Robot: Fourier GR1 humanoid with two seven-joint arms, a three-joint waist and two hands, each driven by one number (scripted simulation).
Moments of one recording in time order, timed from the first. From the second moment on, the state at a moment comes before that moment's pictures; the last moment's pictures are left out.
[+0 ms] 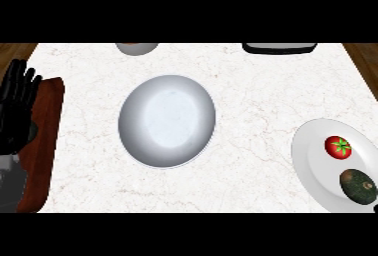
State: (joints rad) left arm -0.22 0.39 0.16 -1.49 0.22 0.09 -0.04; right arm 0.14 -0.91 -0.08 -2.03 0.13 0.19 0.41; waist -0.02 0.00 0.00
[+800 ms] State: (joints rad) left arm -0.25 0.36 0.17 -1.49 0.20 0.07 -0.01; right arm 0.08 -0.89 -0.12 -1.90 0.17 0.51 0.46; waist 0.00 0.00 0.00
